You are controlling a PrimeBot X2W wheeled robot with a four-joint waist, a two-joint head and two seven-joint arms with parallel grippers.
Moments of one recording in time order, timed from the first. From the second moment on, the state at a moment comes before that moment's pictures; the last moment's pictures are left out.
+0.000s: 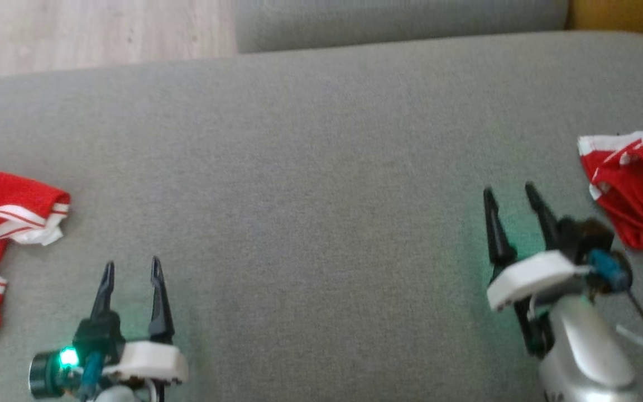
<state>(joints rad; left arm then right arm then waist) -0.09 0.06 -0.03 0.42 -0.09 0.05 -0.26 -0.33 -0.06 0.05 0.61 0.10 0.13 -0.25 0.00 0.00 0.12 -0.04</state>
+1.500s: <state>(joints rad) 0.01 0.05 0.10 0.47 -0.11 0.03 -0.26 -0.24 -0.05 0.25 0.60 0.17 0.13 -0.25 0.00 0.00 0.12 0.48</state>
